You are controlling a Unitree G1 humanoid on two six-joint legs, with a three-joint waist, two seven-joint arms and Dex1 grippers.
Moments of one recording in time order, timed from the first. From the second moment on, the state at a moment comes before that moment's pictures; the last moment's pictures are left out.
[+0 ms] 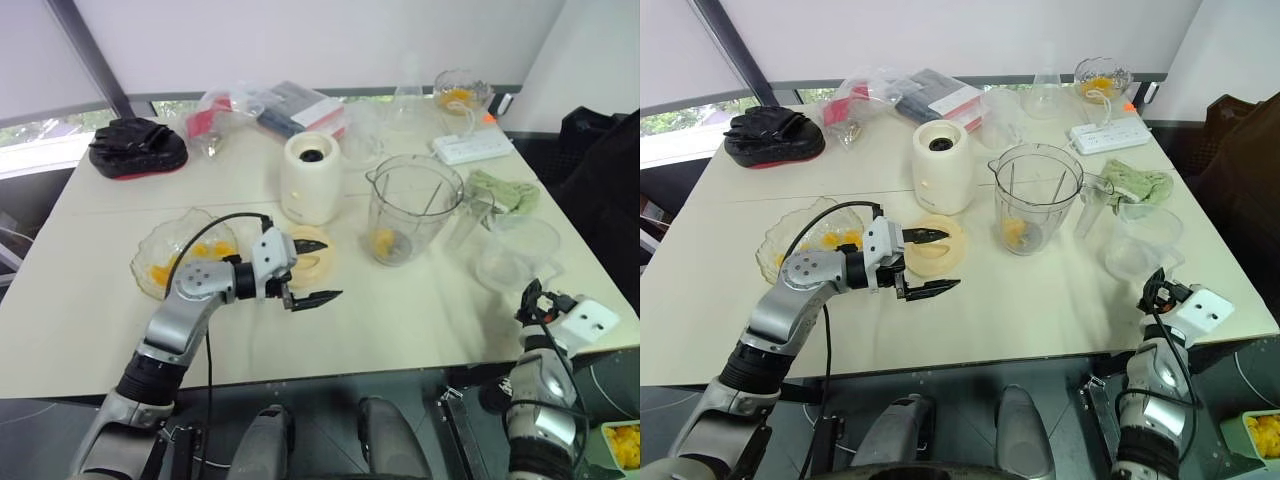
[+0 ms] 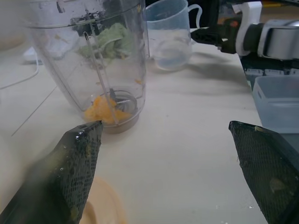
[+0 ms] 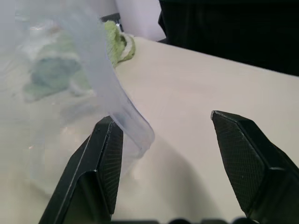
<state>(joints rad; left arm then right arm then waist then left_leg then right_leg) -0.39 0.44 -0.18 -0.10 -0.26 0.21 -1.02 0.03 -0.15 -0.49 0.11 0.33 -0.13 -0.04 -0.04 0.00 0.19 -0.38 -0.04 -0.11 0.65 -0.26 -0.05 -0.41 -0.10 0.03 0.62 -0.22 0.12</state>
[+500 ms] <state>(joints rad) -0.52 0.48 -0.18 0.09 -0.27 0.20 -1.17 0.31 -0.17 -0.45 -0.54 0.46 0.26 -0.05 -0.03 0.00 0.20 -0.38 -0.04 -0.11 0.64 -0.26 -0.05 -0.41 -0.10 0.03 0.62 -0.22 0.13</state>
